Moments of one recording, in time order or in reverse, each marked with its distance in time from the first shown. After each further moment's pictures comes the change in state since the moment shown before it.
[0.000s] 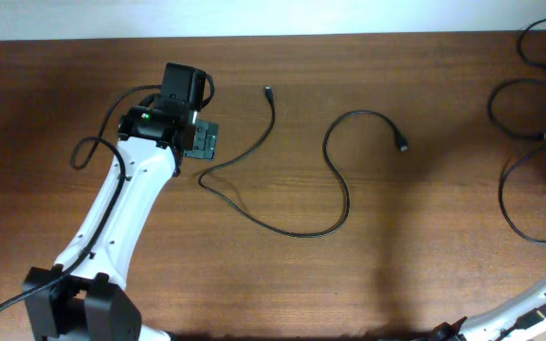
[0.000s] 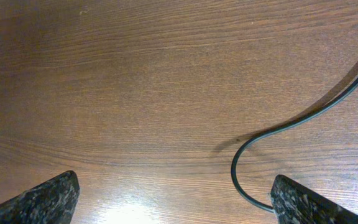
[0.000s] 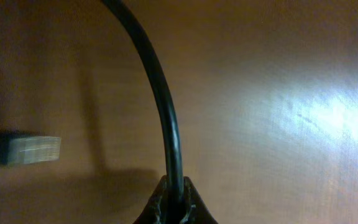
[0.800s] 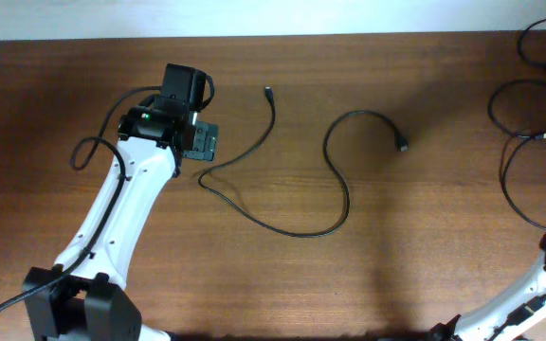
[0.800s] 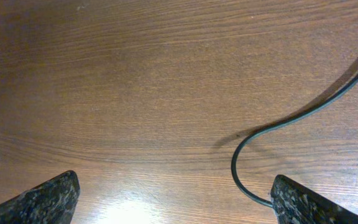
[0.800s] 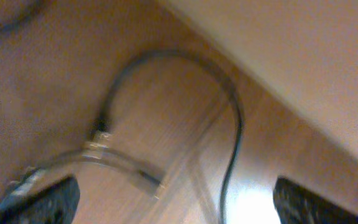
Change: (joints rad) left arm 0.000 0.000 0.000 -0.014 0.005 0.000; right arm 0.168 -0.050 0.242 -0.026 -0.079 -0.424
